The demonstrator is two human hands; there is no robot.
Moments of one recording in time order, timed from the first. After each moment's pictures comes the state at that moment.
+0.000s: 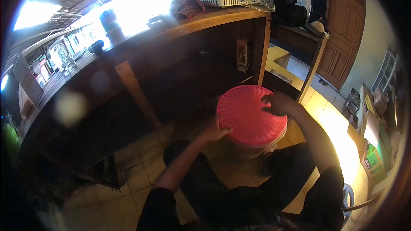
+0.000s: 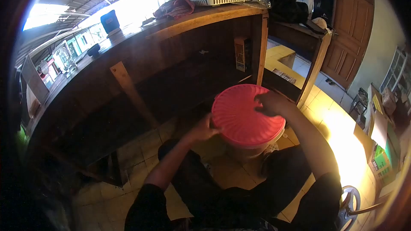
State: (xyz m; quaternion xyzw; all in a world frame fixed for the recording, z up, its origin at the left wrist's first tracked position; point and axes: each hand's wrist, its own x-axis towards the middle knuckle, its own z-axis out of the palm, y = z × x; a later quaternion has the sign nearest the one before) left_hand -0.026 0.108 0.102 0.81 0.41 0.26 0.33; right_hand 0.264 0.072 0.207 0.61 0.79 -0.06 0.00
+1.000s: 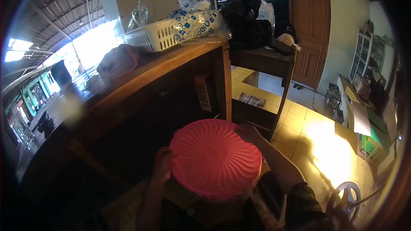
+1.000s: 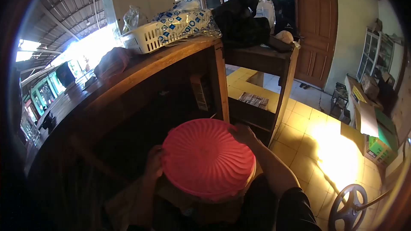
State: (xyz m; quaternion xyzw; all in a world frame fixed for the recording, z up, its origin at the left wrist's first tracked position) left_hand -0.040 0.196 0.108 0.45 0.40 0.49 0.63; right_hand 0.348 0.191 0.057 0.72 0.62 -0.09 -0.30
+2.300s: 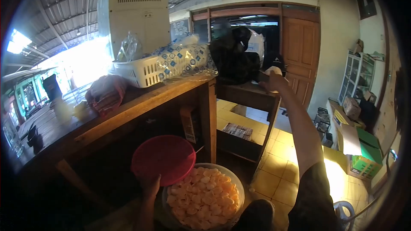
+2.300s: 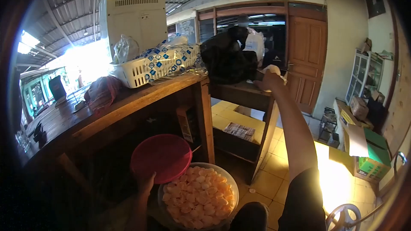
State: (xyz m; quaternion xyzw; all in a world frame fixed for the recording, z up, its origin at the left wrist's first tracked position) left_hand -0.018 0.238 0.075 0.55 0.69 0.40 0.23; right_hand 0.523 0.212 0.377 0.86 0.45 0.14 -0.18
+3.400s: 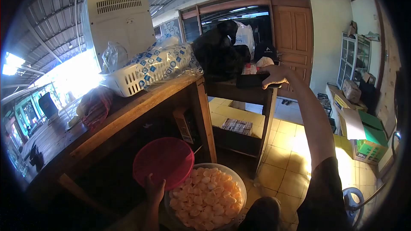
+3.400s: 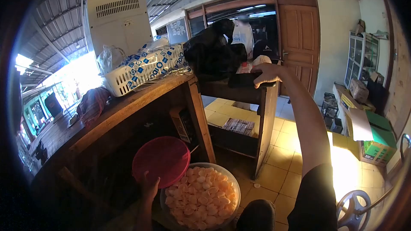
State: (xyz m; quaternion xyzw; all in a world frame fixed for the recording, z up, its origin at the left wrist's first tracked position) left_hand -0.011 0.226 0.083 0.70 0.56 0.40 0.17; right_hand 0.532 0.158 0.405 0.77 0.62 -0.06 -0.15
